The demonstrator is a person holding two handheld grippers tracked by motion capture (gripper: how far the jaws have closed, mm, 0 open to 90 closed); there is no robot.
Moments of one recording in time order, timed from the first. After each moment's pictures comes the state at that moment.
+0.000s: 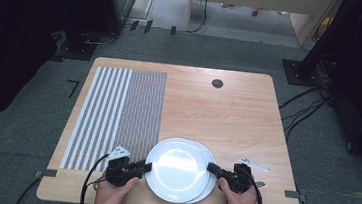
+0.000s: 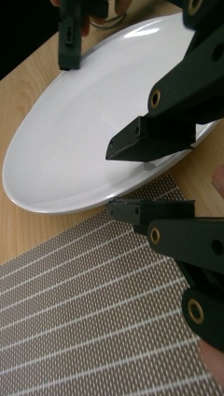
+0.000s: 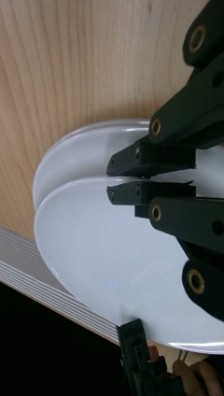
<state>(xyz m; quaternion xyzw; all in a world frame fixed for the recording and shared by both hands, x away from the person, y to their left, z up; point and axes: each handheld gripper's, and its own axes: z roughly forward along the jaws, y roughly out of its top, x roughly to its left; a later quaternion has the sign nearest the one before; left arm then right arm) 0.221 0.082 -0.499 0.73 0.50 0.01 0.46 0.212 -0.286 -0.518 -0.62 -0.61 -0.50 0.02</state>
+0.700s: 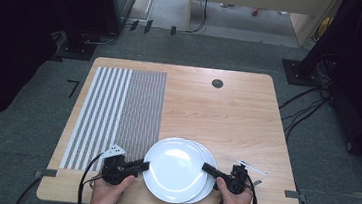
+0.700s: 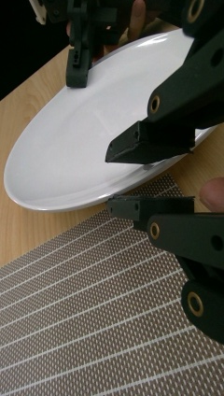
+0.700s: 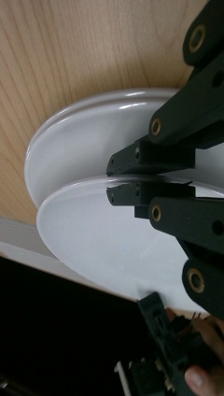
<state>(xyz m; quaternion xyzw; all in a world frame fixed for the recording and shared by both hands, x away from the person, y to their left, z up) 0.225 0.094 -0.499 0.72 0.50 -0.01 0.48 0.212 -0.281 -0.534 -0.65 -0.52 -0.54 0.10</state>
